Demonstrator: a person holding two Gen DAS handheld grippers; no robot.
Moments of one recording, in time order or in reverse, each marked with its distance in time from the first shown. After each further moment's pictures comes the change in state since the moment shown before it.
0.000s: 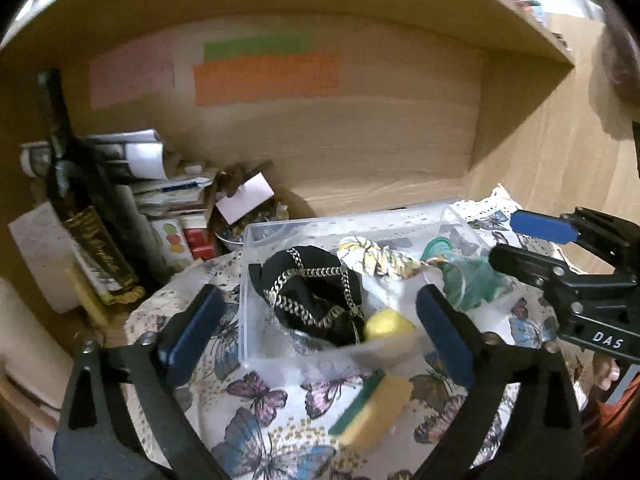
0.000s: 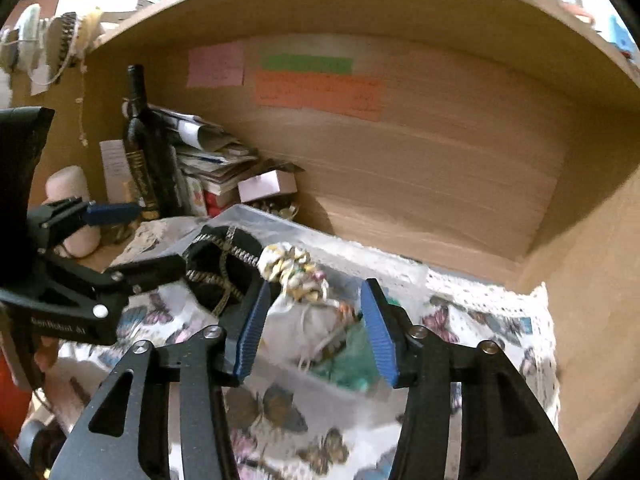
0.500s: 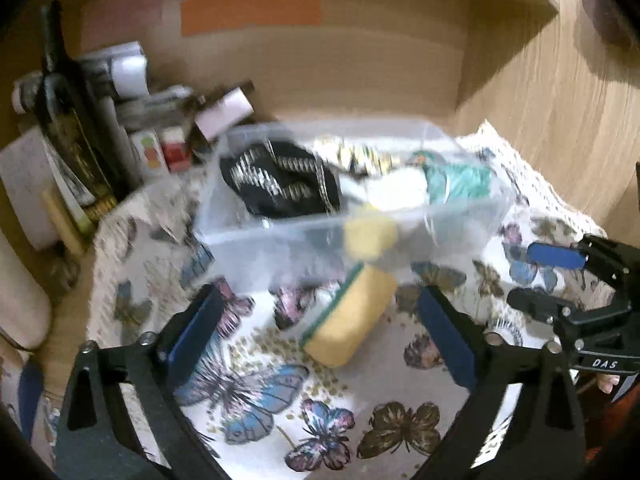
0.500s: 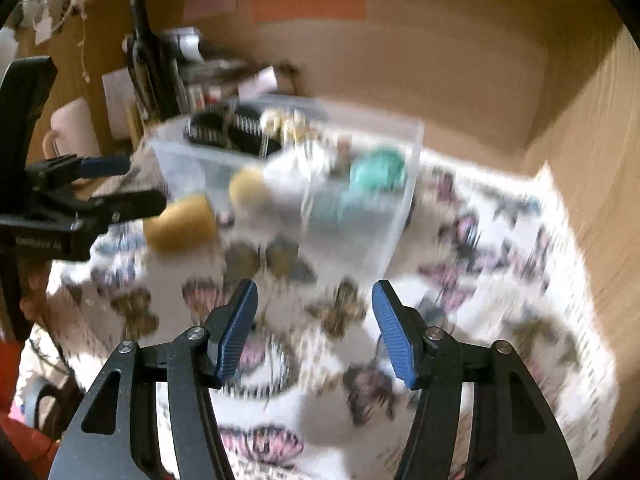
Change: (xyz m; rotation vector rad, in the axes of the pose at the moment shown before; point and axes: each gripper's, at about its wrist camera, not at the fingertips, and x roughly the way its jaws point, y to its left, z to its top) left arm 0.009 -0.011 -0.063 -0.001 0.150 -0.041; right arm -0.001 -0.002 -0.095 0.077 0.219 0.025
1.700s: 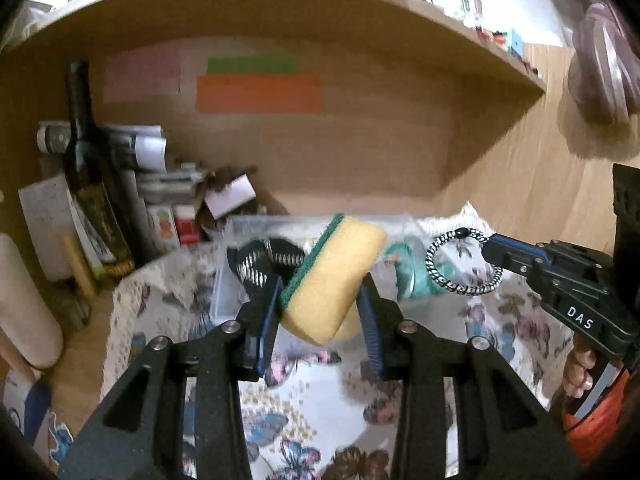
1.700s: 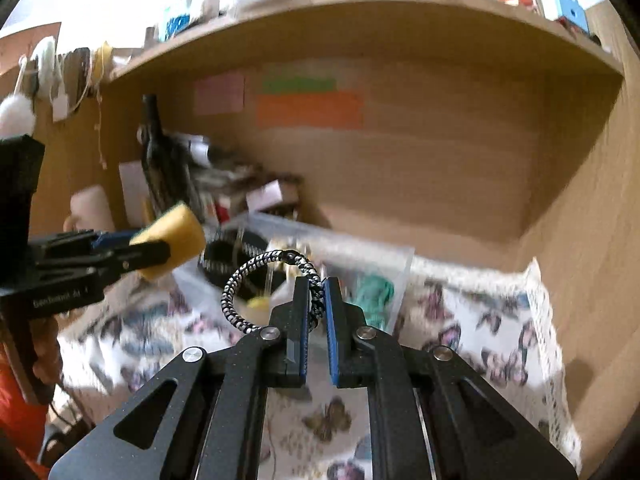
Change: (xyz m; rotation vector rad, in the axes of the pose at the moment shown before) left arm -0.057 -0.005 0.044 -0.068 -0.225 -0.024; right arm -0.044 -0.010 0.065 -0.012 -0.326 0.025
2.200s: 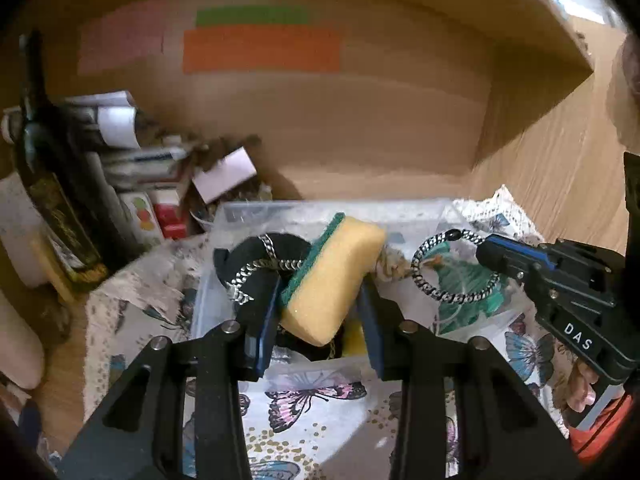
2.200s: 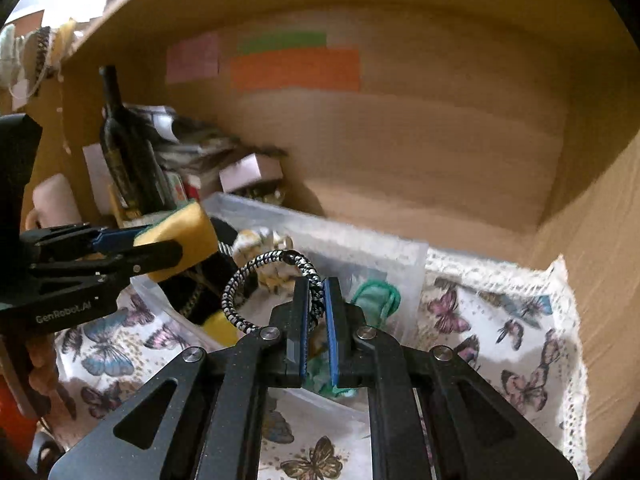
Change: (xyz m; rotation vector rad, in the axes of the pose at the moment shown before) left arm 0.078 0.018 0.013 -0.005 0.124 0.036; right arm 0.075 -0.014 0.001 0.004 0.136 -0.007
